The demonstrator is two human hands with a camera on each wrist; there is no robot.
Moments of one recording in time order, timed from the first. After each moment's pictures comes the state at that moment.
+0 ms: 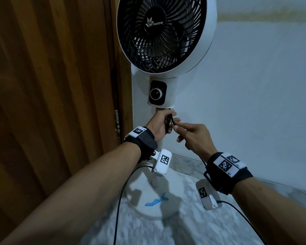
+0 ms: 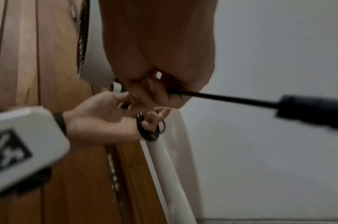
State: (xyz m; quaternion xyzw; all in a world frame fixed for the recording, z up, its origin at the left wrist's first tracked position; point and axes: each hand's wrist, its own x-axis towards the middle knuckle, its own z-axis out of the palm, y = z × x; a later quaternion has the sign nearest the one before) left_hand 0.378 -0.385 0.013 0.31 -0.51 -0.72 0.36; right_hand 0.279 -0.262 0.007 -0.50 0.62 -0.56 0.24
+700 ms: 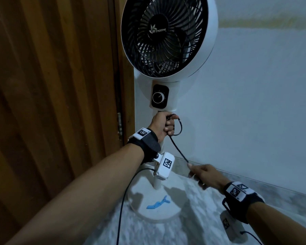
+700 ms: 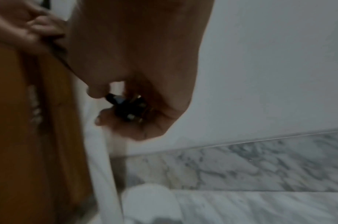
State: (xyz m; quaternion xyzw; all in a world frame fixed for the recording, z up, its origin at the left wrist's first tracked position) left_hand 0.380 -0.383 0.019 0.29 -0.49 -0.72 0.38; right_hand 0.221 -0.236 -0.093 -0.47 0.73 -0.32 0.38
